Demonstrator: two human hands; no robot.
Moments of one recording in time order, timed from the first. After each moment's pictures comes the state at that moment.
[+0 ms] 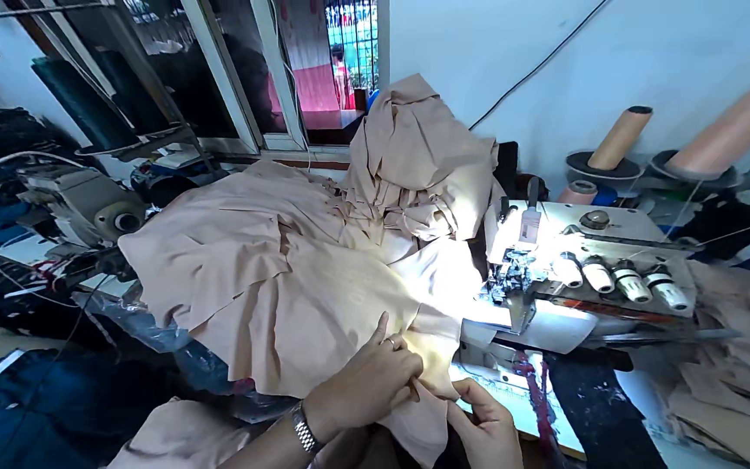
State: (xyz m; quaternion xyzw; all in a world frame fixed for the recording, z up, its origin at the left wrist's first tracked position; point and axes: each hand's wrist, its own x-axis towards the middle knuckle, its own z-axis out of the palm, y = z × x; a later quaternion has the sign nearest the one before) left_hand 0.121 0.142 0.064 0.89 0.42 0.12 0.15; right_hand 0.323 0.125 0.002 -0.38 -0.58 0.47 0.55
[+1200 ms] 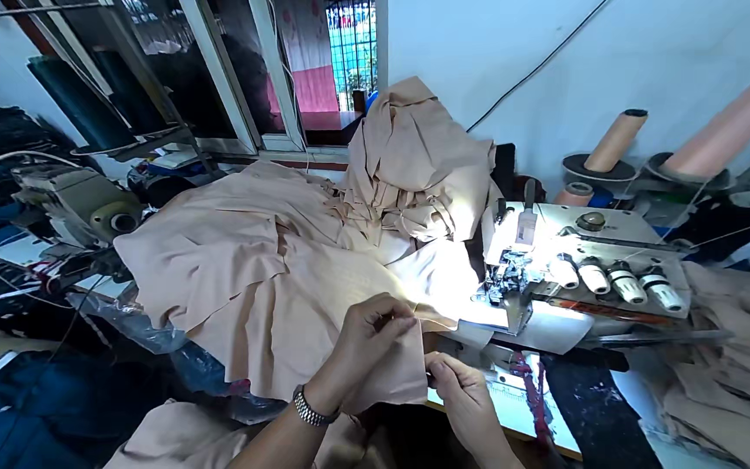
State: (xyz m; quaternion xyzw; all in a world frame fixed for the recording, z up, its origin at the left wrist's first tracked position) left_hand 0.121 0.166 0.074 0.68 0.44 0.53 0.24; right_hand 0.307 0.169 -0.006 -0.20 -0.60 0.55 0.54
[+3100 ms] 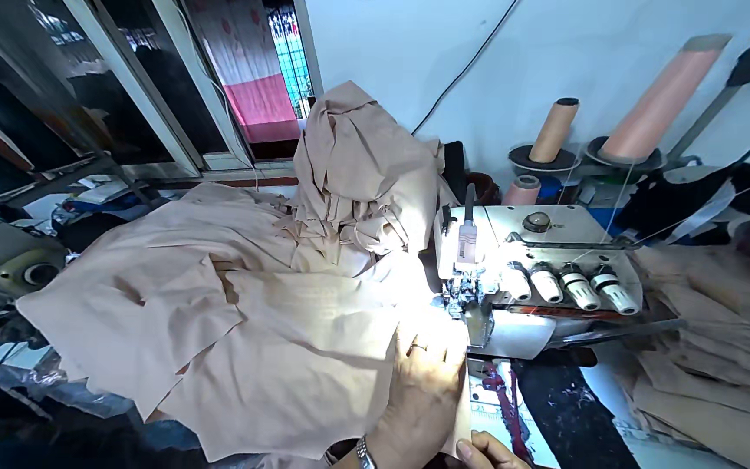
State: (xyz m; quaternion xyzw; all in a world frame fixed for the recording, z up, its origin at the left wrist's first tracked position) left_hand 0.248 0.204 0.025 0.77 0.53 0.30 -0.18; right_hand 0.373 0.118 -0.028 -0.37 -0.43 0.59 0.58
